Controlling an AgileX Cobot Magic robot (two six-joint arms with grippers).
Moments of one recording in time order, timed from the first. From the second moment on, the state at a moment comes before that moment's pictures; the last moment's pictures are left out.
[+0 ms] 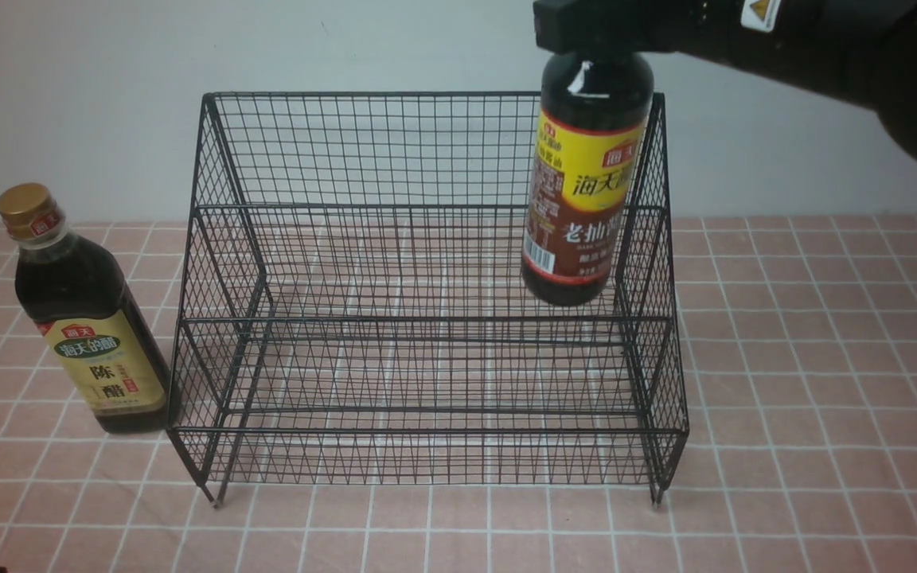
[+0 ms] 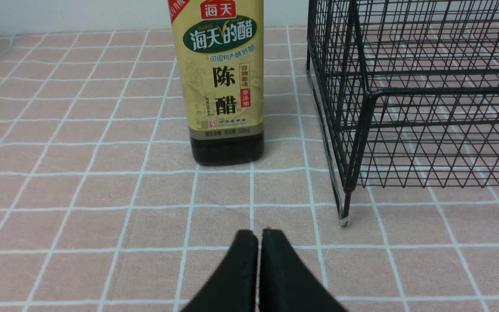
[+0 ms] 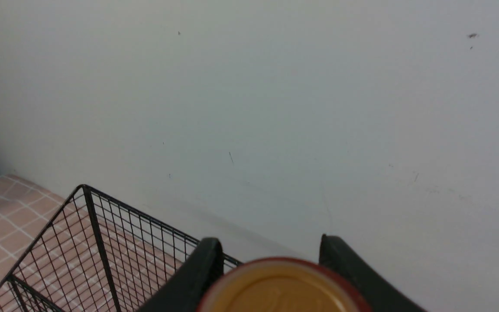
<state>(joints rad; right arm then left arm) 0.56 1.49 -1.36 -0.26 0.19 0.26 -0.05 -0.01 0.03 0.06 0.38 -0.07</state>
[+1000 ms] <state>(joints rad) 0.56 1.60 -1.38 -0.13 0.52 0.28 -0.05 -0.01 0.03 0.06 0.38 -0.07</state>
